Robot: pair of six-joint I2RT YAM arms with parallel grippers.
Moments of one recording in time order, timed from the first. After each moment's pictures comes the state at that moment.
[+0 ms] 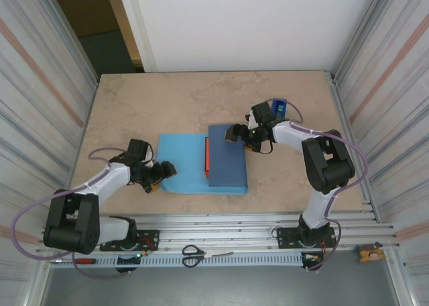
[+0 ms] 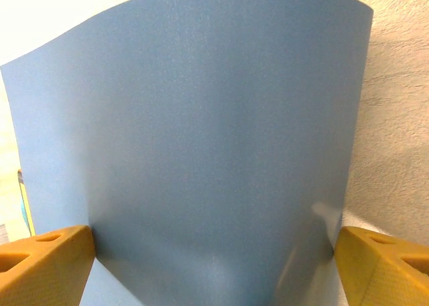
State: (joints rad) left arm -0.20 1.27 0.55 -0.51 0.42 -0.67; right arm 0.40 1.83 1.11 -0.33 -0.46 0.65
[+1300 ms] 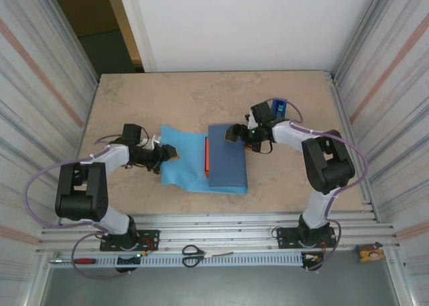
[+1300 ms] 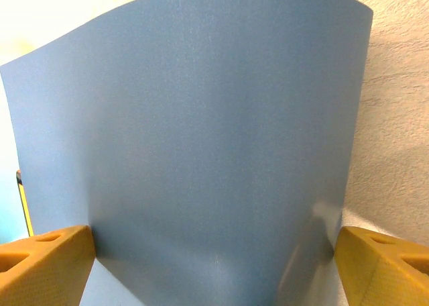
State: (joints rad) left arm -0.06 1.52 0.74 -0.46 0.84 -0.52; right arm 0.40 1.82 1.11 -0.33 -0.45 0.65
